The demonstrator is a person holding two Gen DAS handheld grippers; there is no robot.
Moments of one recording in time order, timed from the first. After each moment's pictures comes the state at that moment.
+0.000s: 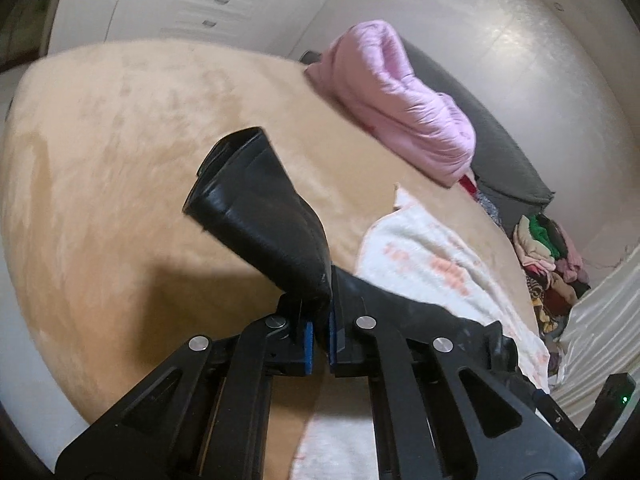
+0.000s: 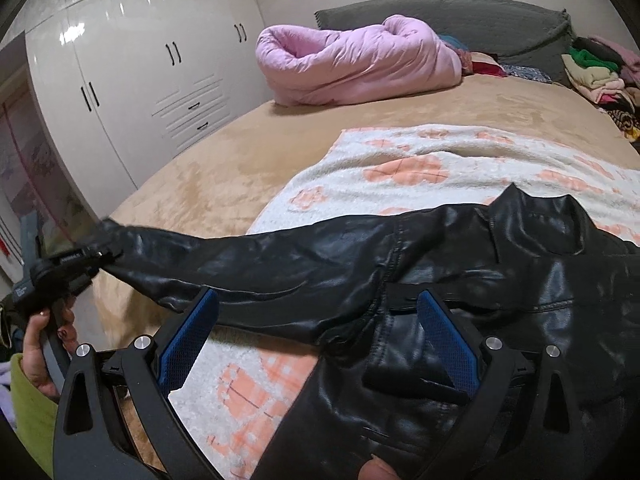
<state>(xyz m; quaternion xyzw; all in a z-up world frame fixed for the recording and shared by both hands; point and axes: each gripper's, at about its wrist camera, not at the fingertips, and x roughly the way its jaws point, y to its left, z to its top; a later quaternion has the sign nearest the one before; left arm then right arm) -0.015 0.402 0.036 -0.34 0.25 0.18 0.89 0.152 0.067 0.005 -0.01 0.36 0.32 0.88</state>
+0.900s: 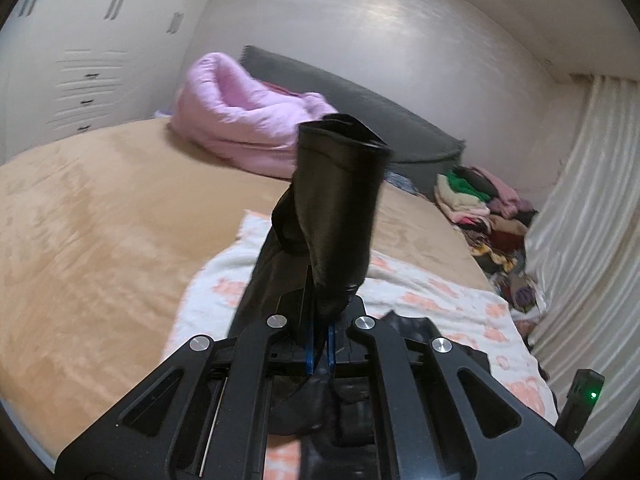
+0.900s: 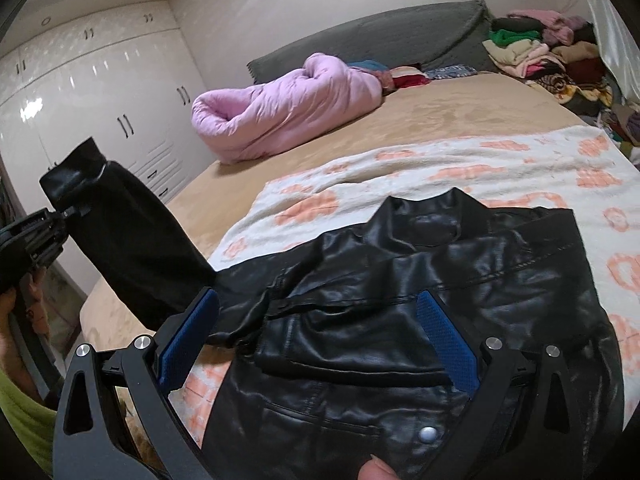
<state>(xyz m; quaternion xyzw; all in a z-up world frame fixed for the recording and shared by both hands) 0.064 0.237 0.150 -0.20 0.21 0.02 0.96 0.148 -0.092 0.033 0.09 0.32 0.24 0.91</state>
